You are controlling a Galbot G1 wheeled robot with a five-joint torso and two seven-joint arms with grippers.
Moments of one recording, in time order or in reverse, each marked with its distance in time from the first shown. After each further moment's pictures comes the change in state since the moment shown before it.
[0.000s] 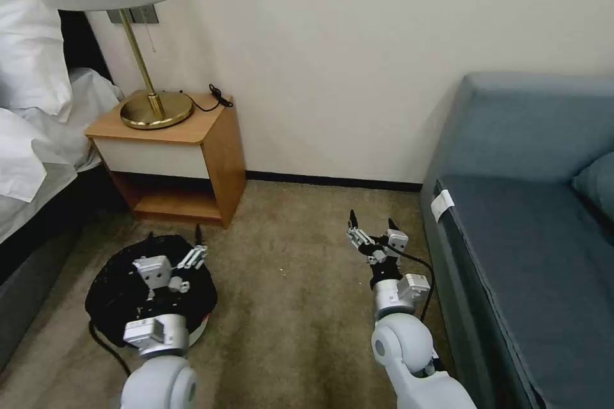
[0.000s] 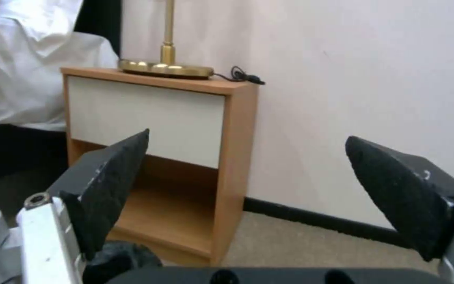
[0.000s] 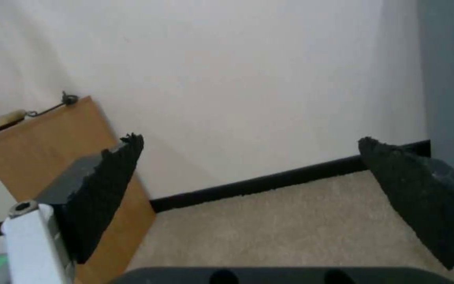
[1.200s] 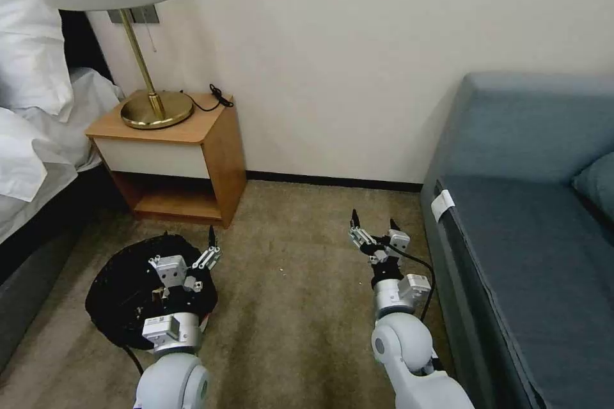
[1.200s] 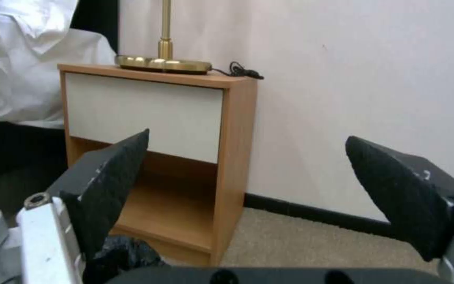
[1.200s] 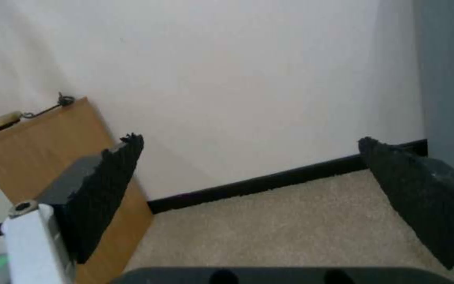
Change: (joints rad) left arm -0.003 -0.002 0.005 0.016 0.012 -0.006 -0.003; right arm 0.002 0.003 0.008 -0.007 0.003 0.001 -0.003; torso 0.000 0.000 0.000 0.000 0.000
